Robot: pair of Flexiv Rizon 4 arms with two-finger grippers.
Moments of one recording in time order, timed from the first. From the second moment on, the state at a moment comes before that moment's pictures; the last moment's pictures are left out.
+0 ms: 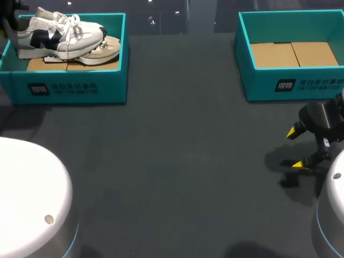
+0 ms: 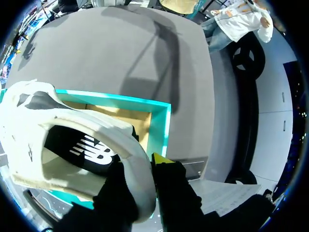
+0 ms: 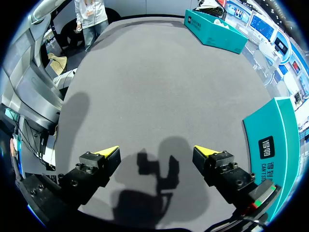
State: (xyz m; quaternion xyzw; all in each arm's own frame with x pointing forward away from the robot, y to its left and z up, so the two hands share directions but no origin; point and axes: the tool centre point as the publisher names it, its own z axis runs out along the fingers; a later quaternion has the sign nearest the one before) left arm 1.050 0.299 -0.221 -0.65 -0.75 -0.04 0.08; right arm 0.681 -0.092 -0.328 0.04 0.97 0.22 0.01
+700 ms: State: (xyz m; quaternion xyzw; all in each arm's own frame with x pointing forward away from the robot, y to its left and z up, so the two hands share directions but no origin) left arm 1.007 0.266 -0.158 -0.67 -0.73 -0.06 0.08; right arm 0.681 -0.092 -0.328 0.04 0.97 0.22 0.01
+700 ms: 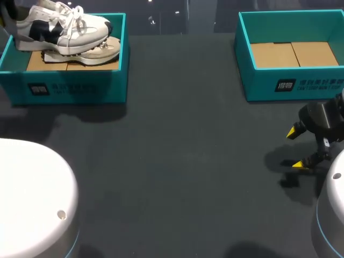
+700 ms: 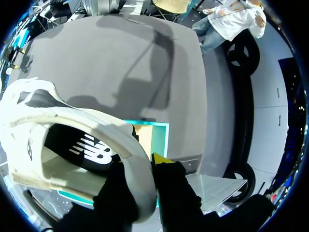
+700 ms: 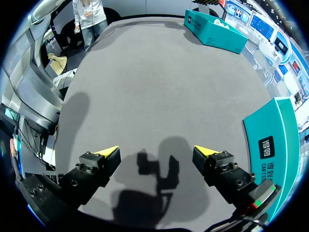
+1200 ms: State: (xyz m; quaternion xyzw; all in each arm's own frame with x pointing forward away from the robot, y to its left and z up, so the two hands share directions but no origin) left arm 0.971 0.219 -0.149 -0.70 -0.71 -0.04 0.08; right arm 0.681 -0.092 -0.328 0.04 0.97 0.22 0.01
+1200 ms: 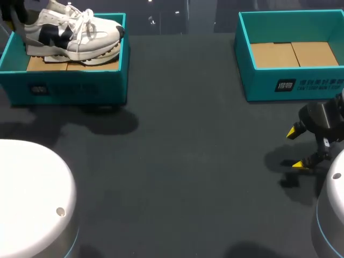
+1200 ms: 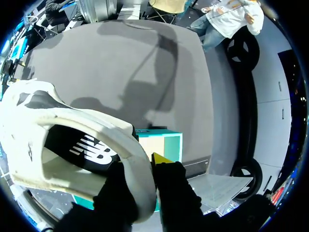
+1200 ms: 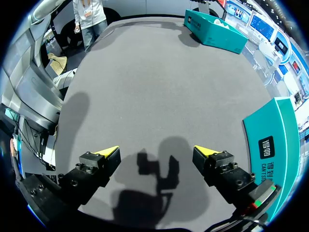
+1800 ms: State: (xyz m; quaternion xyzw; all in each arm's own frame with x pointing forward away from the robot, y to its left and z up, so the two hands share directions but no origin) left arm 0.866 0.091 -0.164 -0.73 -0.68 -0.03 0.10; right arm 0.681 -0.092 -0.328 0.04 0.97 0.22 0.01
